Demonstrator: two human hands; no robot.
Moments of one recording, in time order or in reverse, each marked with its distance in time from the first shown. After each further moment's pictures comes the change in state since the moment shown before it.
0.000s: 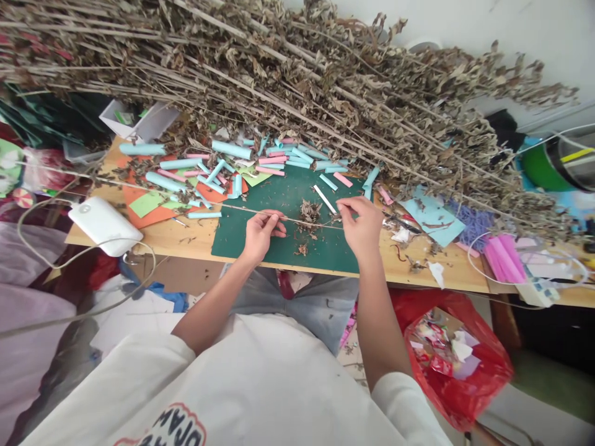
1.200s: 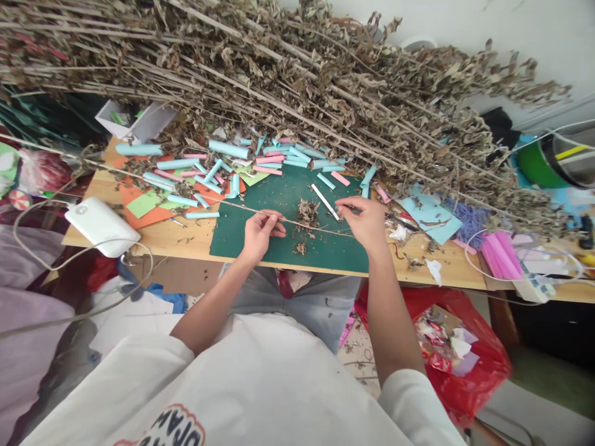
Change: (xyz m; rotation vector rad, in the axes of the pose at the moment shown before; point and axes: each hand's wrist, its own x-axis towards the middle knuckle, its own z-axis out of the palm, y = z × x) left_hand -0.002 0.000 0.001 0.040 -0.026 0.004; right_hand 0.008 0.015 -0.009 0.214 -0.136 0.148
